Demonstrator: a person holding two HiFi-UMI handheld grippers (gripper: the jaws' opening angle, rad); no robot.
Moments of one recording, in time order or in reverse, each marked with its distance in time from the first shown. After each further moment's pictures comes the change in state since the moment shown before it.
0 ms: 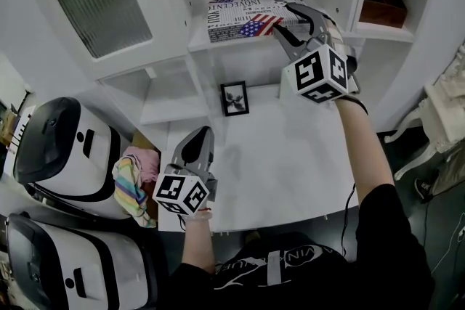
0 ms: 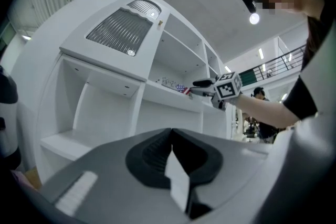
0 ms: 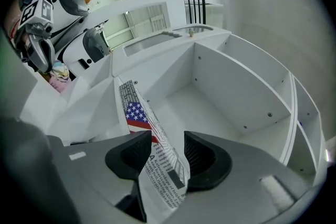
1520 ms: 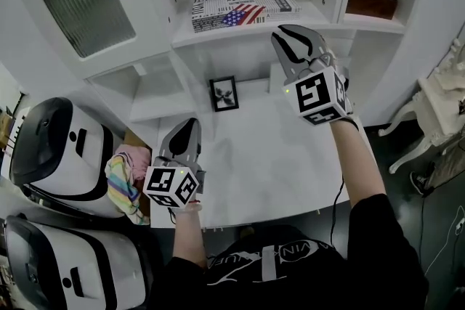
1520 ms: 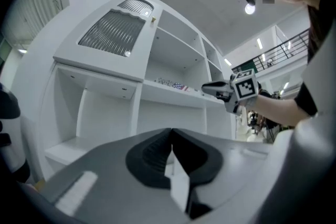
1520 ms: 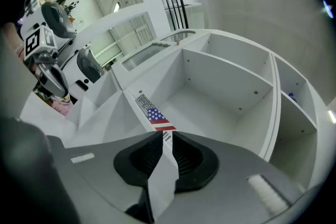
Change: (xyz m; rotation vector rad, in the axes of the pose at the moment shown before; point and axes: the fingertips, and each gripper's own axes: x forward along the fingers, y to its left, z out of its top) left arm 0.010 -0.002 0.001 0.084 0.025 0.042; right arm -0.050 0.021 -0.016 0.213 -0.056 0.010
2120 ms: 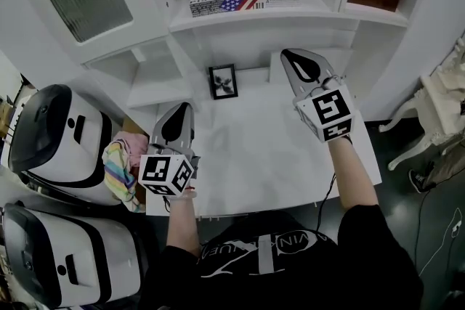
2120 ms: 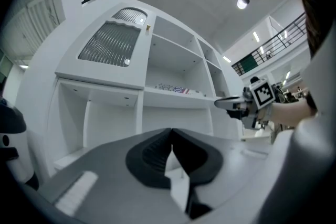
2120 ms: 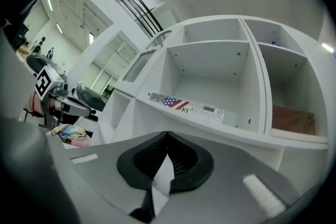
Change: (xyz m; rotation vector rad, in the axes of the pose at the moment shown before) left arm -0.004 0.001 0.008 0.086 -0.047 0.053; right arm -0.045 0.046 -0.044 0.404 -0.027 0.117
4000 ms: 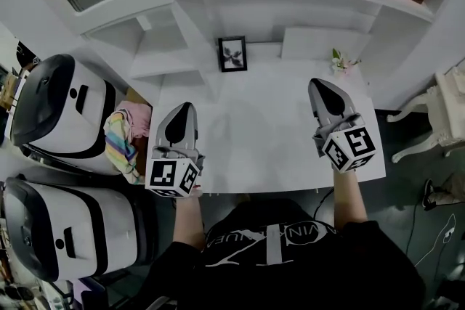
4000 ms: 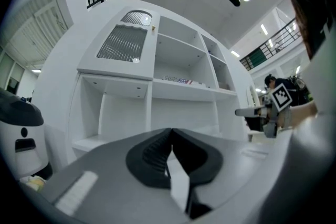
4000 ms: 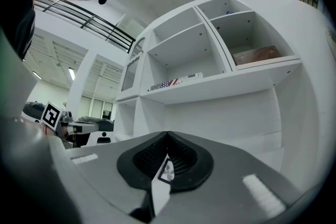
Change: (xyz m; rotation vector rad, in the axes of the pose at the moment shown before) left arm -0.042 -0.002 -0.046 -0.004 0.037 0.109; right arm -0.070 0.035 -0.086 0.410 -0.009 0.027
